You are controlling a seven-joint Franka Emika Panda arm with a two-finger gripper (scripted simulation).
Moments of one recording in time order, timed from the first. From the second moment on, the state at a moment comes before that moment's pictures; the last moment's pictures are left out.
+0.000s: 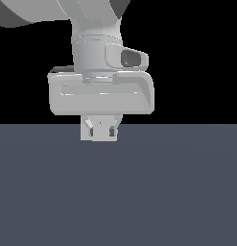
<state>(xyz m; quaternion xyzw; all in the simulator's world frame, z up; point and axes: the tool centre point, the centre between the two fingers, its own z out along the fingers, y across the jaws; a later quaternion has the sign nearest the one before) -0.043 0.031 0.082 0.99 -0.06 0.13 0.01</state>
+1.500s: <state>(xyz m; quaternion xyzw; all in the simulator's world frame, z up) -0.008 0.065 0.100 0.99 -0.08 0.13 0.01</state>
